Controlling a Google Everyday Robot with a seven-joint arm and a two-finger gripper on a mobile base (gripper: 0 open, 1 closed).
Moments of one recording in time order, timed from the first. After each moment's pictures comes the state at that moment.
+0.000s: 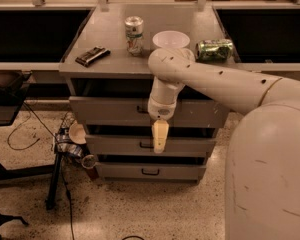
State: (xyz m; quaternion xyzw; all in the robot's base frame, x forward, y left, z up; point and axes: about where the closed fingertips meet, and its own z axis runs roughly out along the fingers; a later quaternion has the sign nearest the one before) arm 0.598 -0.017 0.652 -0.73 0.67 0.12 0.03
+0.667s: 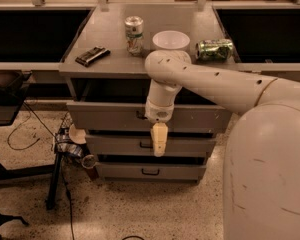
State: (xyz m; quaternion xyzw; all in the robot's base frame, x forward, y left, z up) arm 0.586 -0.012 0.648 -0.75 0.65 0.13 0.01
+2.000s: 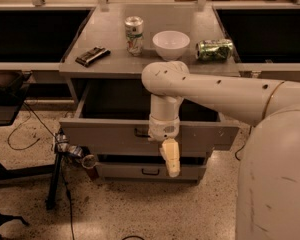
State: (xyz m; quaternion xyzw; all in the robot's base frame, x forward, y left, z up) arm 0.505 -0.044 0.645 -0.79 0.59 0.15 -0.09
